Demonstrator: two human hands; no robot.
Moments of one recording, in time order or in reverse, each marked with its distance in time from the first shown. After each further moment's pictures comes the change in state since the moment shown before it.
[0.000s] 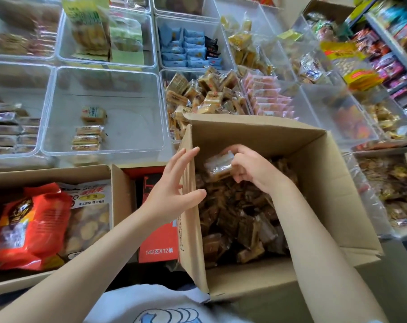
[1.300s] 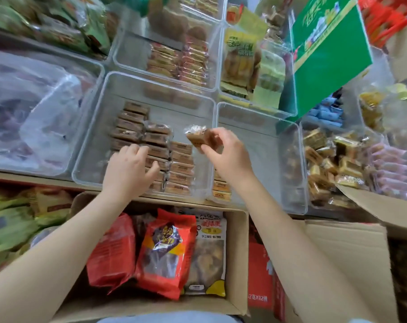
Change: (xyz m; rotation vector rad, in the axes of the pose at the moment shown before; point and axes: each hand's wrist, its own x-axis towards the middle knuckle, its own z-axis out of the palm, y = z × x) left_hand -0.026 -0.231 -0.444 0.916 0.402 -0.291; right_hand 0.198 -0.214 0.412 -0.672 0.221 -0.534
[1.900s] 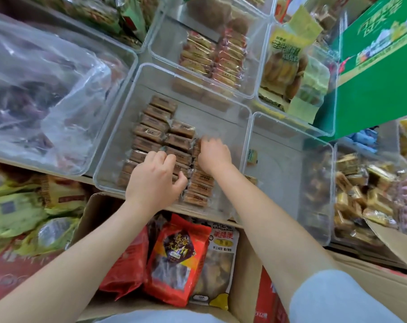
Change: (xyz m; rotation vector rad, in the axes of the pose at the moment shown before) left_hand 0.001 0.001 0.008 -0.020 0.117 0.041; right_hand 0.094 0.002 0.128 -0.744 -0.451 0.024
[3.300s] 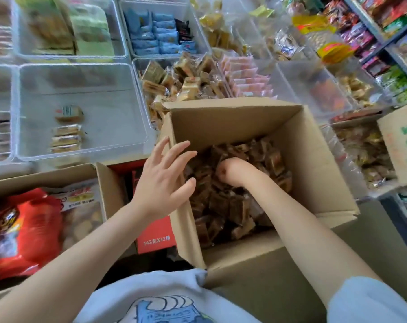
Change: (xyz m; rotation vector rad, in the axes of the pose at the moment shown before) left_hand -0.186 0.460 0.048 -0.404 -0.229 0.555; right_hand -0.418 0.448 0.153 0.398 -0.259 0.312
